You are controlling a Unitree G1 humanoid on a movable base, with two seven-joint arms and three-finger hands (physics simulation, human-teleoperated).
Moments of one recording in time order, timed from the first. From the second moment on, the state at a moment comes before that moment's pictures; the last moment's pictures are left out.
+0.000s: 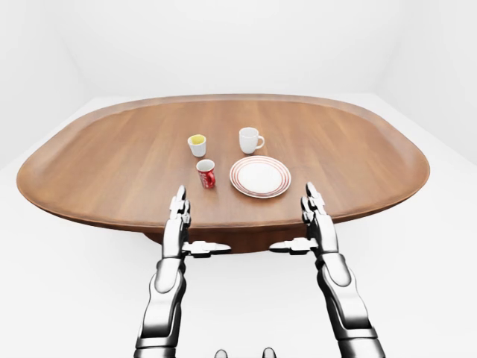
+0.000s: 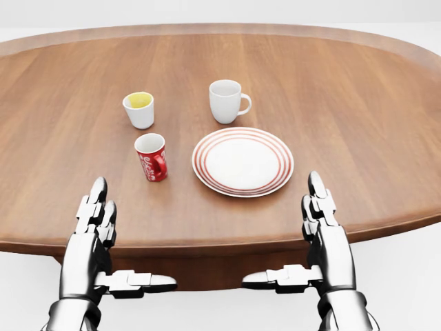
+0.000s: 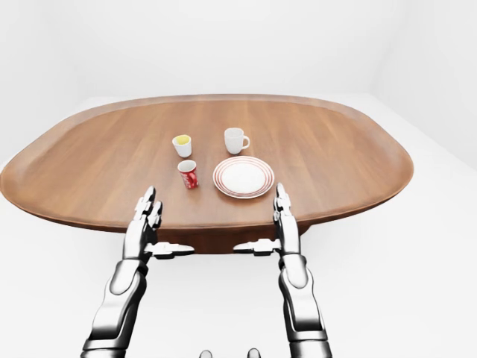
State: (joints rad) left arm 0.00 0.01 0.02 0.00 -0.01 0.00 -0.02; right arm 0.00 -0.01 -0.01 0.01 0.00 0.00 0.02
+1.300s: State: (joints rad) left arm 0.02 0.02 0.03 -0.03 -0.03 0.02 -0.05; right arm 0.00 -0.02 -0.02 0.02 -0.02 -0.02 0.04
